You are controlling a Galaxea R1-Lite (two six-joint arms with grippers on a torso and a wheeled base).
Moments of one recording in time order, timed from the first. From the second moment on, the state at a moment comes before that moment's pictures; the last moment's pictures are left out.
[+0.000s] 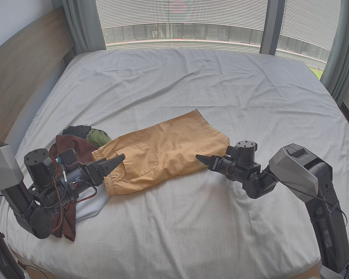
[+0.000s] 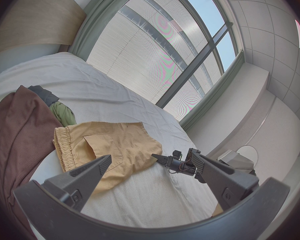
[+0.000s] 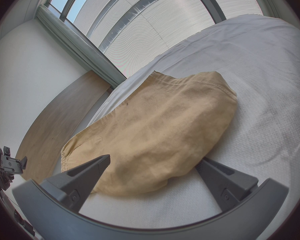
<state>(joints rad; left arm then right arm) -0.19 1.99 -0.37 -1.55 -0.44 -0.50 0.34 2.69 -1.50 -0.90 0.24 0.51</state>
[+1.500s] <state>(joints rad) -0.19 2.01 -0.37 -1.55 -0.44 -0.50 0.39 2.74 -1.59 -0.89 0.18 0.50</state>
